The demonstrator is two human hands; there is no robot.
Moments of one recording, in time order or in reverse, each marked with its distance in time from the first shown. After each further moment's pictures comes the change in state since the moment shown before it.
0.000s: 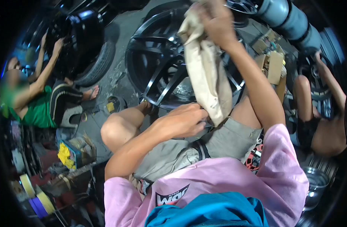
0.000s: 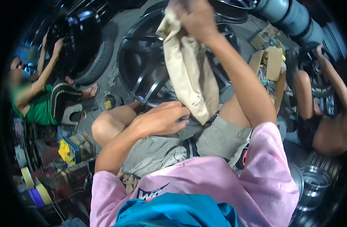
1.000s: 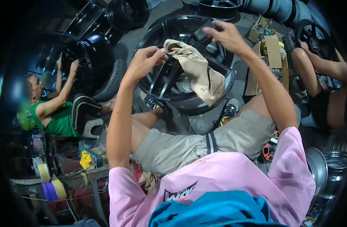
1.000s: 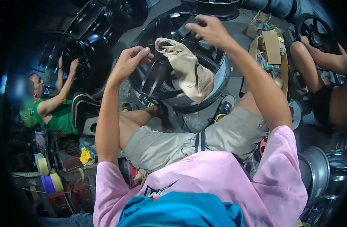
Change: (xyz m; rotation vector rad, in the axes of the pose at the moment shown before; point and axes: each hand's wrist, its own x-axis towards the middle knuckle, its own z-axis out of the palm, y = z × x) left_hand -0.008 -0.029 -0.114 -0.287 0.626 -0.075; right_hand -0.075 -0.012 -0.115 0.365 -0.226 0.592
